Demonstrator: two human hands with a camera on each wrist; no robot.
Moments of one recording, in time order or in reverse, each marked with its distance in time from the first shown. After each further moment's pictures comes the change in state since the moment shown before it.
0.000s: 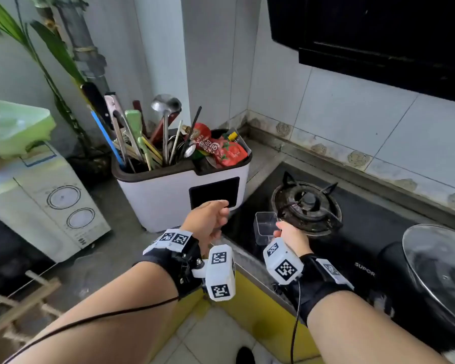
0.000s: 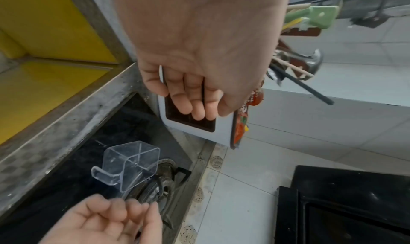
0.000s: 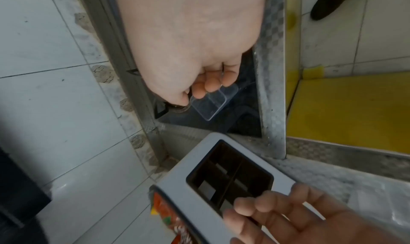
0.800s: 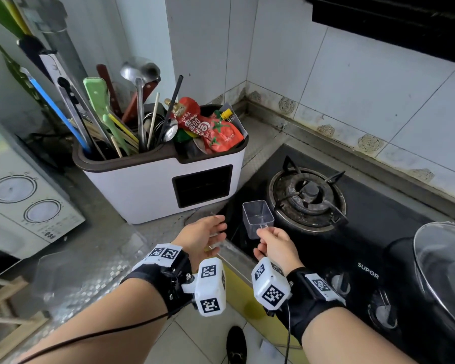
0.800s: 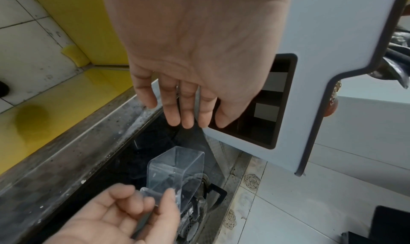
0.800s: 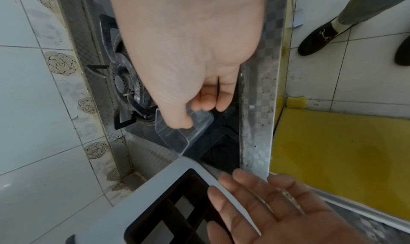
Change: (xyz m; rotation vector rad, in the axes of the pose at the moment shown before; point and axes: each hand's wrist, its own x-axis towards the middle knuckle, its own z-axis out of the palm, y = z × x) left_hand 0.042 -0.048 0.003 -0.047 0.019 -0.241; right_hand 0.042 0.039 0.009 0.130 -0.137 0.064
